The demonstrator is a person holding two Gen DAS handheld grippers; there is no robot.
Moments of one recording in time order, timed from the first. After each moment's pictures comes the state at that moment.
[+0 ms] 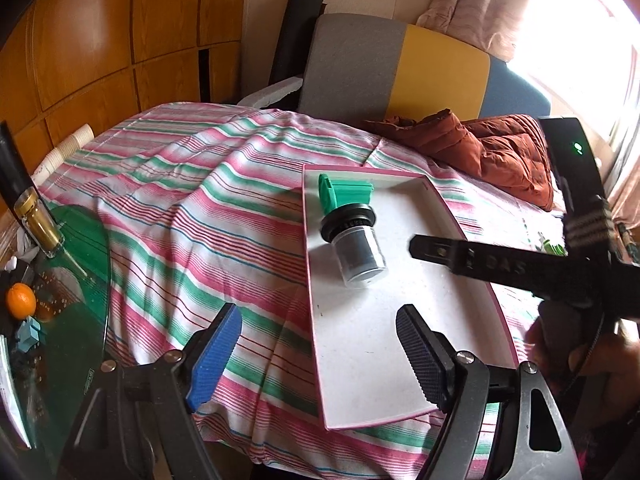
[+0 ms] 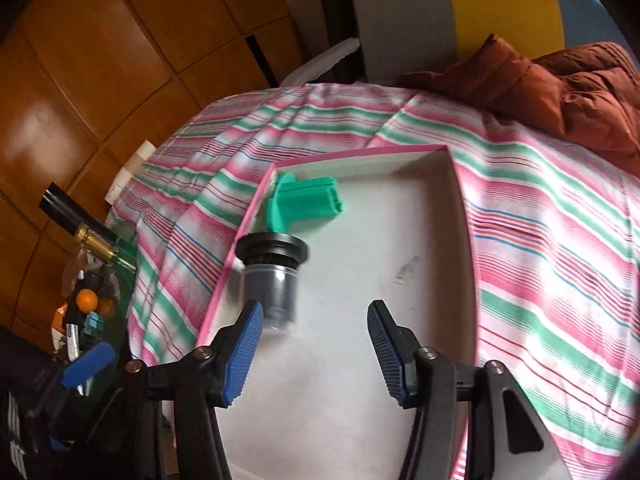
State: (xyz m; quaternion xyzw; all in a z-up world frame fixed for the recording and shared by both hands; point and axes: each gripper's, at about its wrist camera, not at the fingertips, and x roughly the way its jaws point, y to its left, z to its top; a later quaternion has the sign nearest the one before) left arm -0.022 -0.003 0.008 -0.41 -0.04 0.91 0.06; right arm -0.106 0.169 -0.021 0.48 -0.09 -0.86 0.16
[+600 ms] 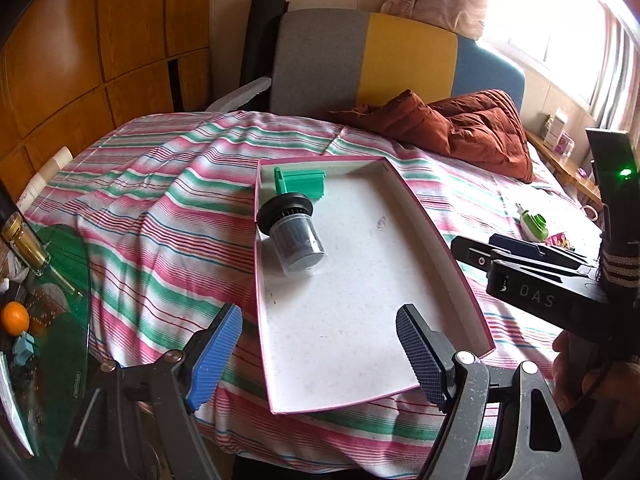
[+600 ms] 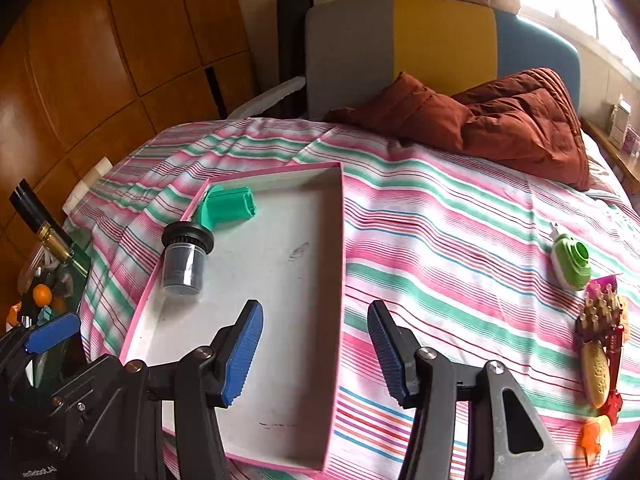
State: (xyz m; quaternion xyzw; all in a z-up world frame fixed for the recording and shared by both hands) left arm -0.007 0.038 0.008 -0.41 0.00 0.91 0.10; right arm -0.045 0.223 -0.010 0.42 -0.05 -0.90 0.06
